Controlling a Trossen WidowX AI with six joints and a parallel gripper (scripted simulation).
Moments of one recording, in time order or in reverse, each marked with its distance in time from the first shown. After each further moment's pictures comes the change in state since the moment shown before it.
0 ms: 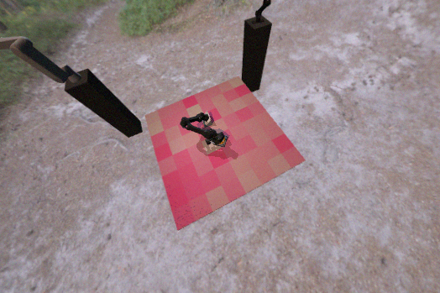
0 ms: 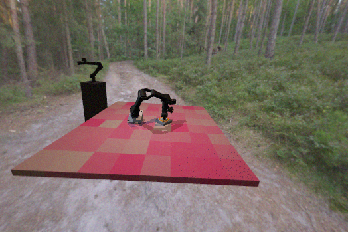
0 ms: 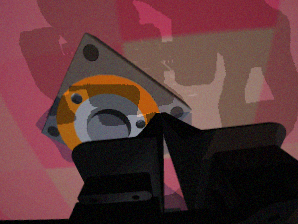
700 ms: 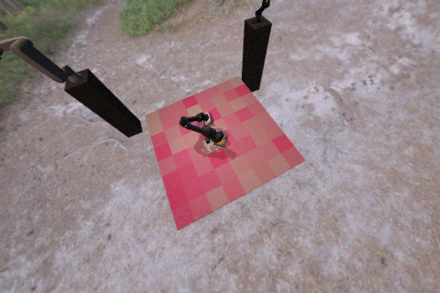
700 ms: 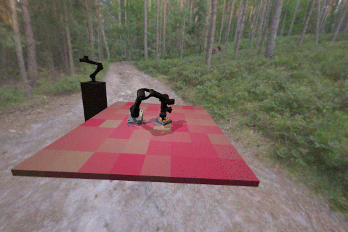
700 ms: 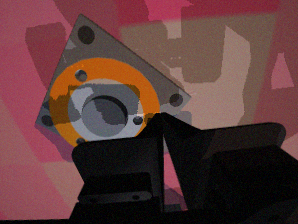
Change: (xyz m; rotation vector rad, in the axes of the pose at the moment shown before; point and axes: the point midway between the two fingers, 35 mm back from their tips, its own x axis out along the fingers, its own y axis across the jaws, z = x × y) arm 0.000 0.000 -0.014 -0.002 0.001 -0.002
